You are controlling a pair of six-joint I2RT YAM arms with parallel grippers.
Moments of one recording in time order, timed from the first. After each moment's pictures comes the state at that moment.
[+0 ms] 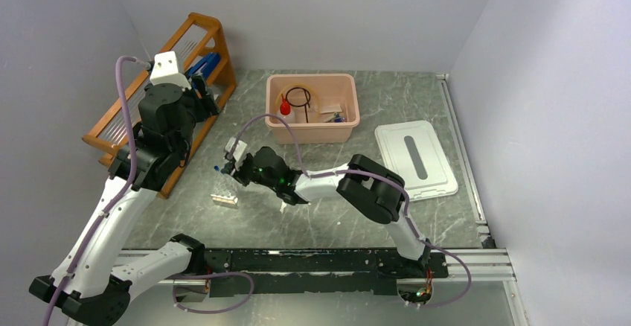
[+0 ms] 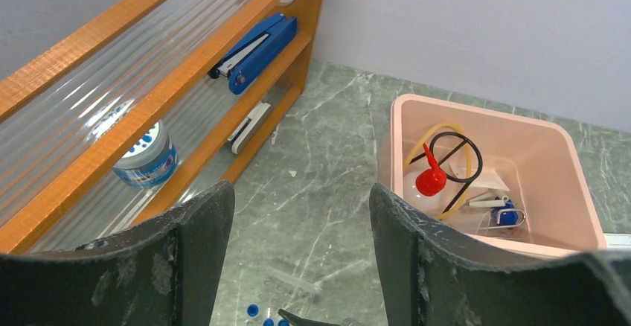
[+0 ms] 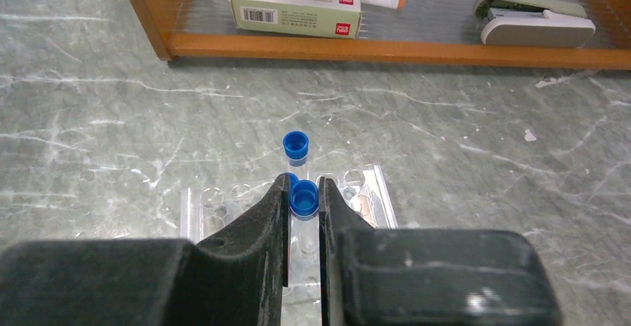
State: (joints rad) left arm -0.44 0.97 1.28 -0.52 -0.55 -0.30; right arm 1.11 2.13 1.24 0.73 -0.06 -0.11
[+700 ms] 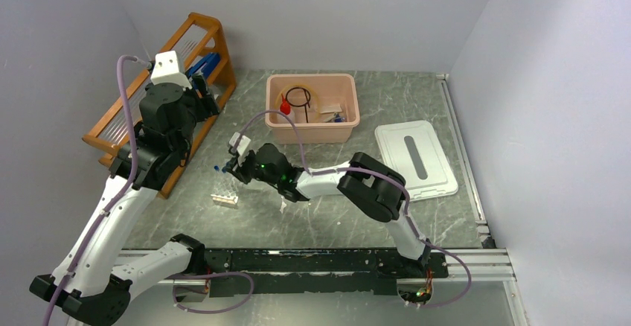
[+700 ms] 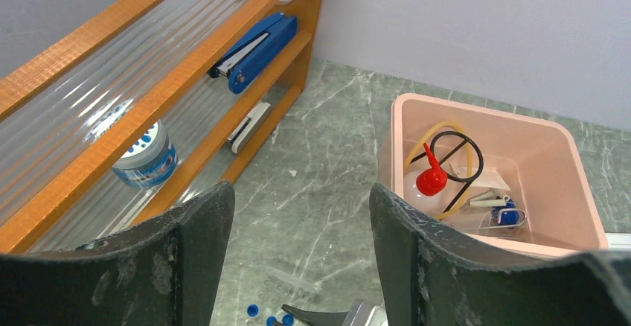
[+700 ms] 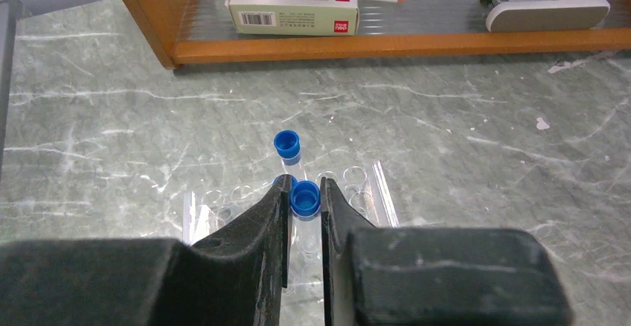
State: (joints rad) left arm -0.44 0.98 1.28 -0.52 -0.55 -0.30; right arm 1.09 2.13 1.24 0.74 -0.10 -0.03
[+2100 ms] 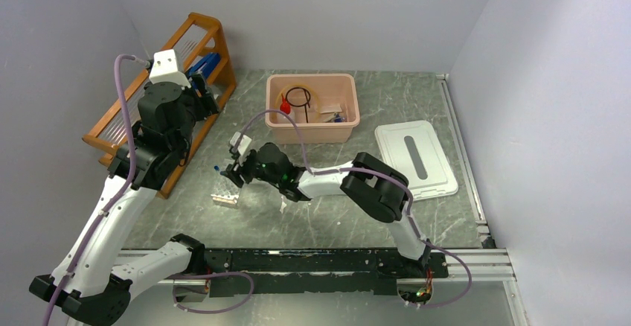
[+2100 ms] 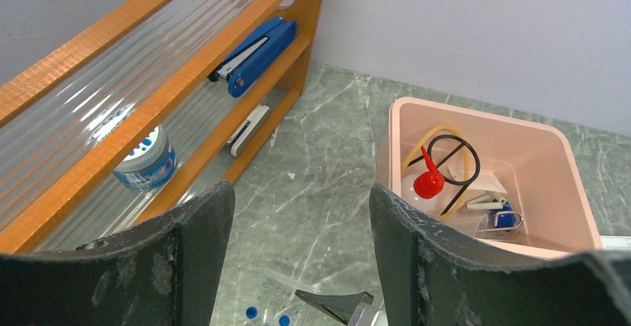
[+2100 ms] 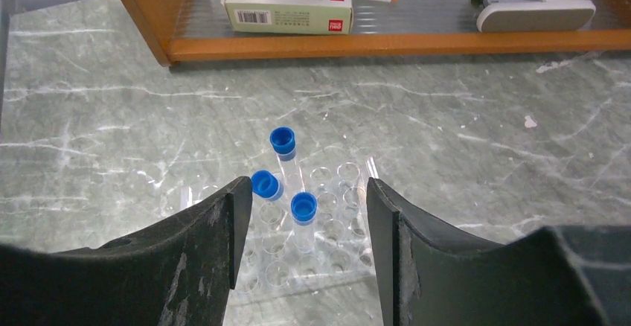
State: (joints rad) left arm -0.44 0.98 1.30 -0.52 -0.55 -0.30; right arm 1.08 2.10 1.22 0.72 -0.09 -0.04
